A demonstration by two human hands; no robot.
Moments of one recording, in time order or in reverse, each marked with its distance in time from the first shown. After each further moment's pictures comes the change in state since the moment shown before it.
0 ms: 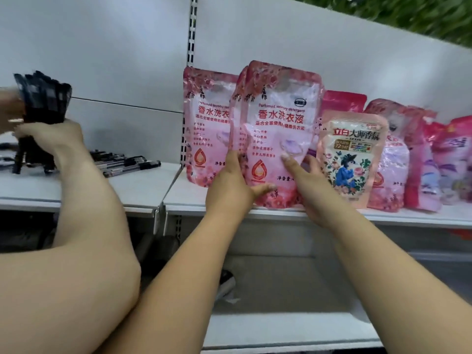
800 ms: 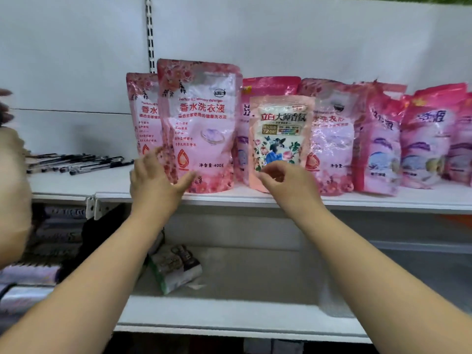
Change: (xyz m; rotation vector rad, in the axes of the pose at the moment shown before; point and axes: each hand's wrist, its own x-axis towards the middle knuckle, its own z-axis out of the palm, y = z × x) left_hand -0.031 0.025 0.032 0.351 0.347 -0.119; right_hand -0.003 0.027 -0.115 -0.551 0.035 -0.418
